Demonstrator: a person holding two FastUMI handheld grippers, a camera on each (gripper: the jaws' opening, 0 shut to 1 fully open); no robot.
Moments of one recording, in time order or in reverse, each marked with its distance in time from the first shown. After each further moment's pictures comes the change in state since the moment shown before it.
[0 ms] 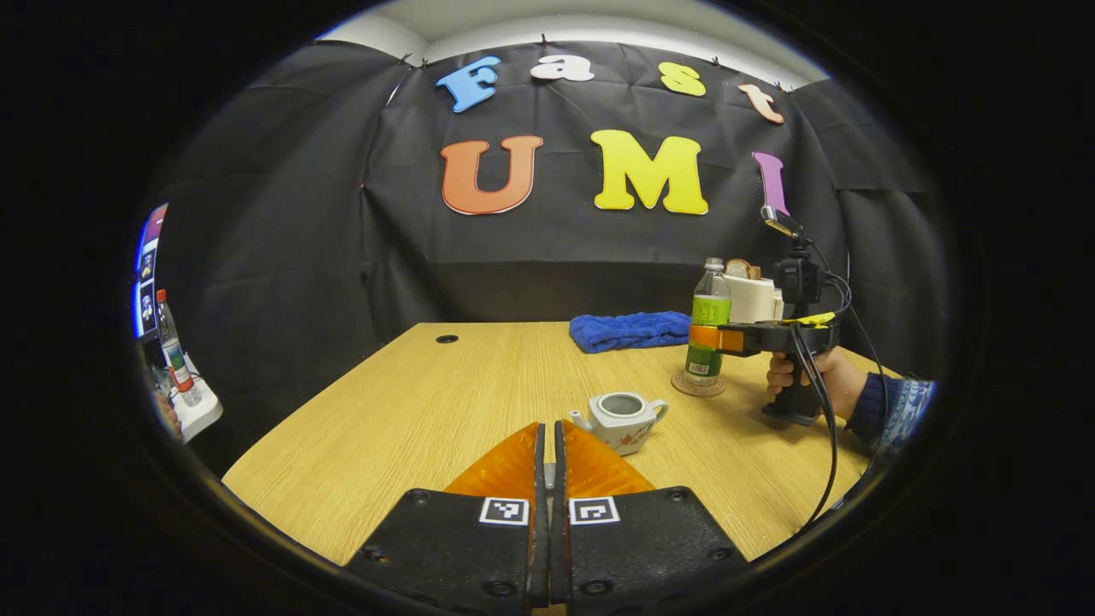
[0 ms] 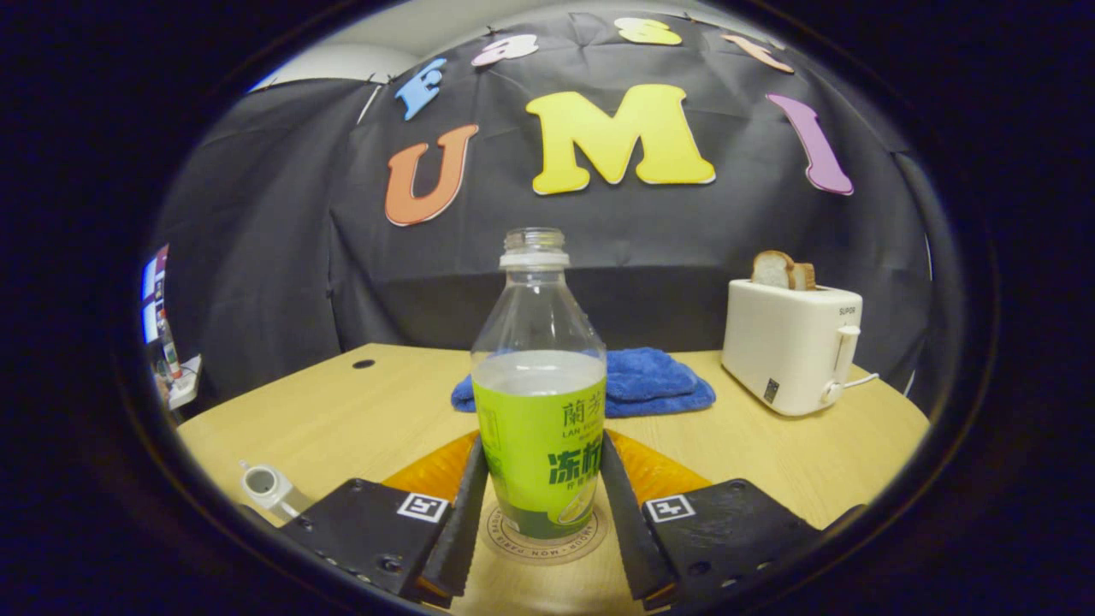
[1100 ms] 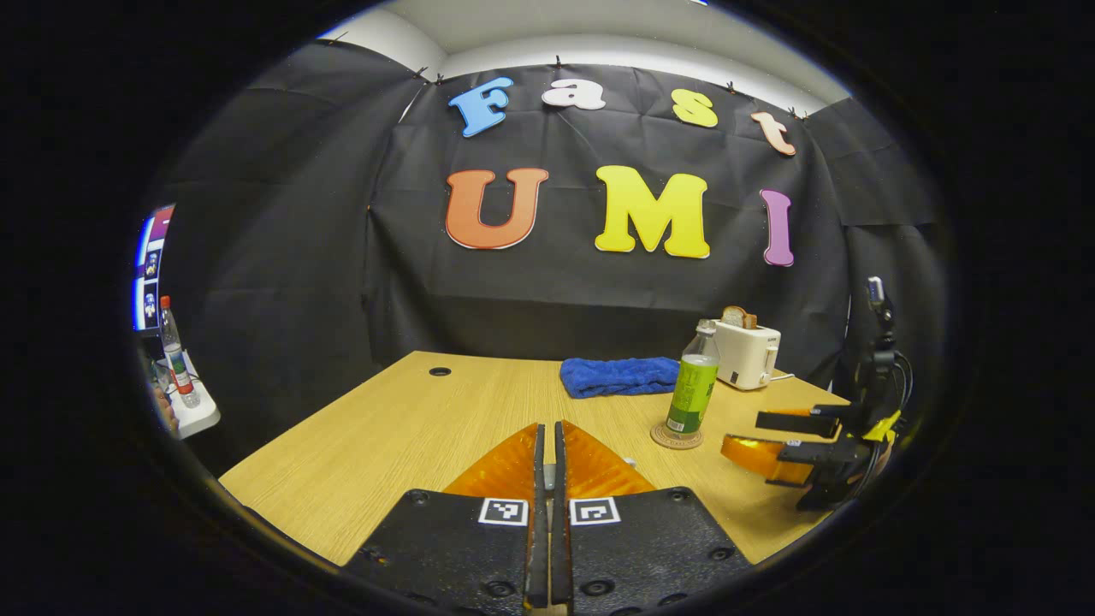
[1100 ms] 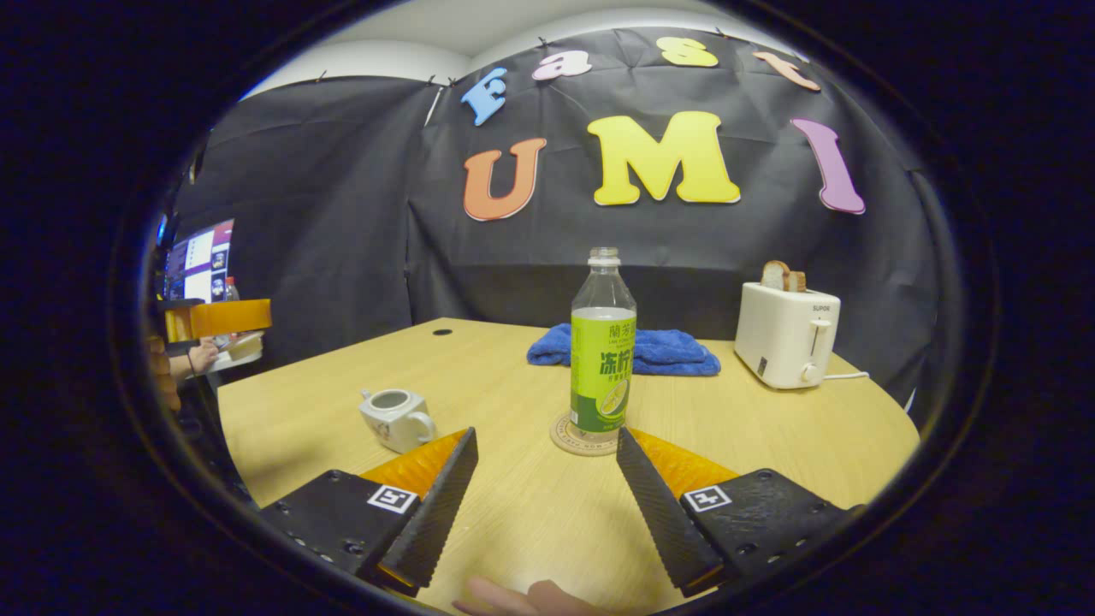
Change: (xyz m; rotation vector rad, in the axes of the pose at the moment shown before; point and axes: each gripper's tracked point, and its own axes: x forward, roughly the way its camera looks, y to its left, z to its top) left arm 0.001 -0.022 0.072 -0.055 -0.109 0.017; right arm -0.164 0.030 -0.039 -0.054 0.006 0.173
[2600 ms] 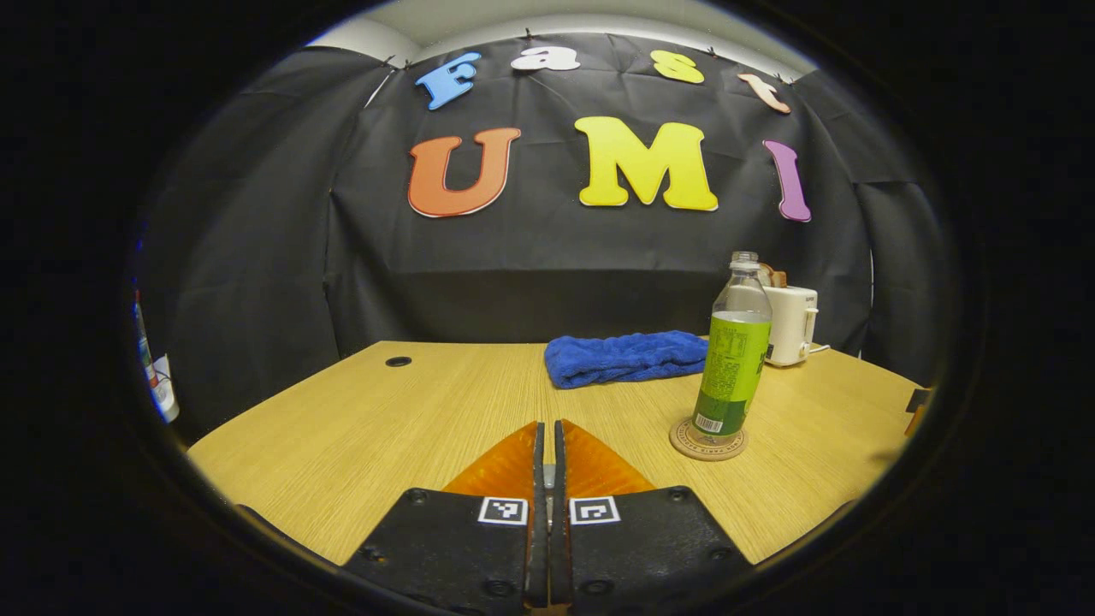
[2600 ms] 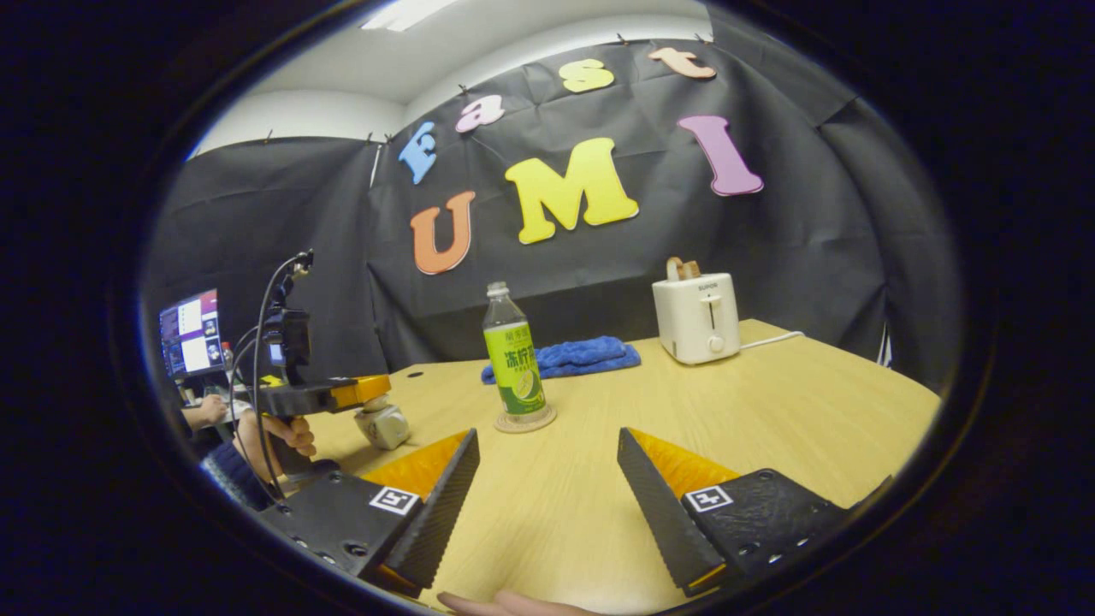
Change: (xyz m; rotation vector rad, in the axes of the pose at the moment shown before) left arm 0.127 -0.036 -0.074 0.047 0.043 0.014; right arm -0.088 -0.079 -0.025 0.183 -0.135 -0.100
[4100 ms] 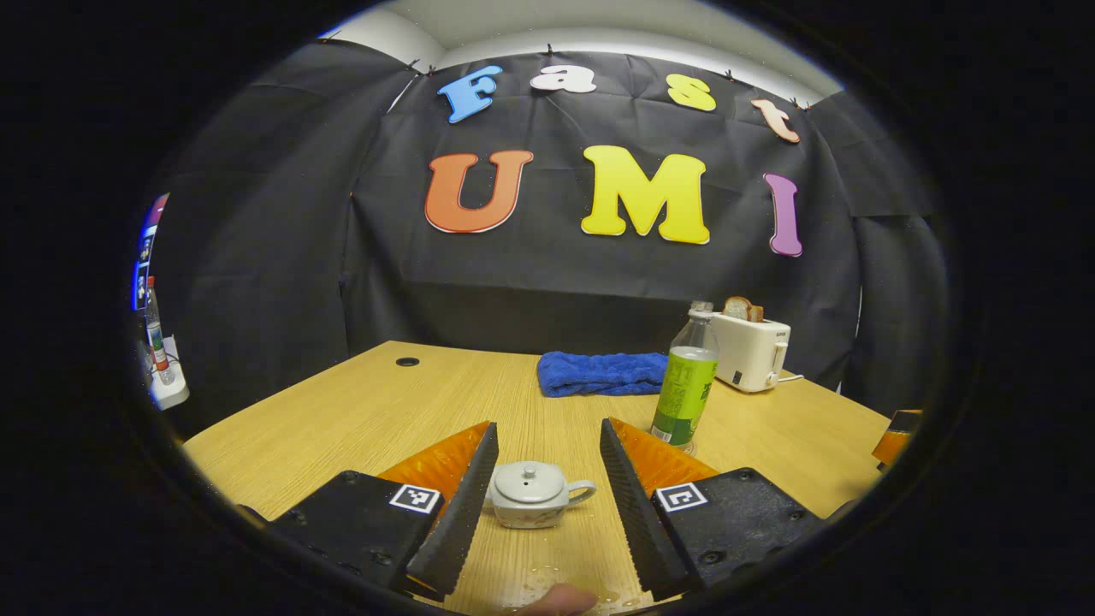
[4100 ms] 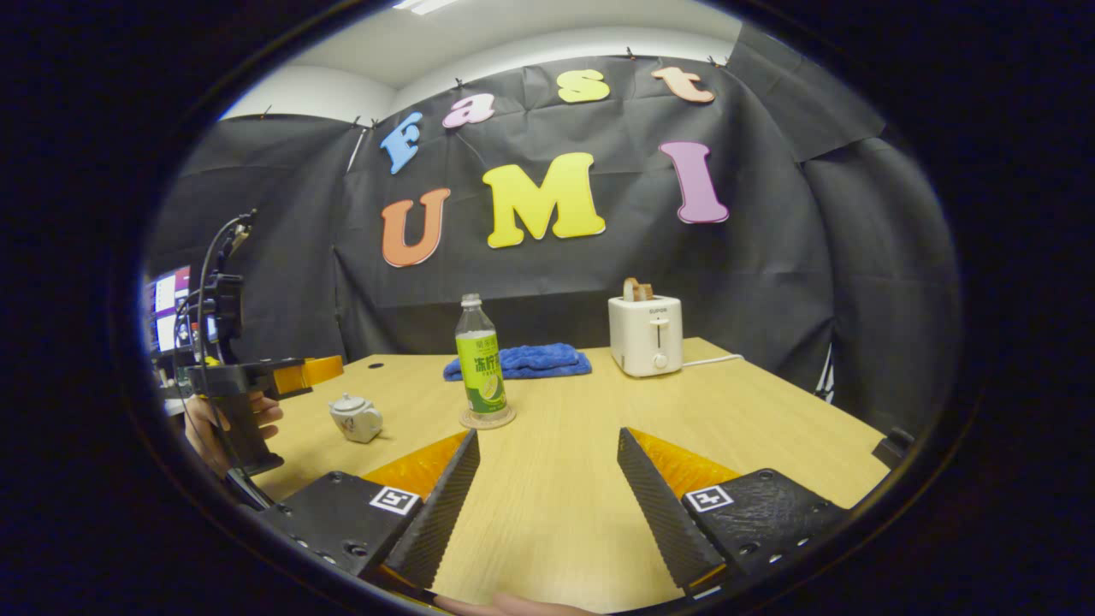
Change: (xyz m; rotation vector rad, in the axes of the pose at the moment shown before) left arm -0.077 -0.018 0.038 -0.085 -0.047 -0.015; right arm -0.060 -0.007 0.031 -0.088 -0.001 -0.202
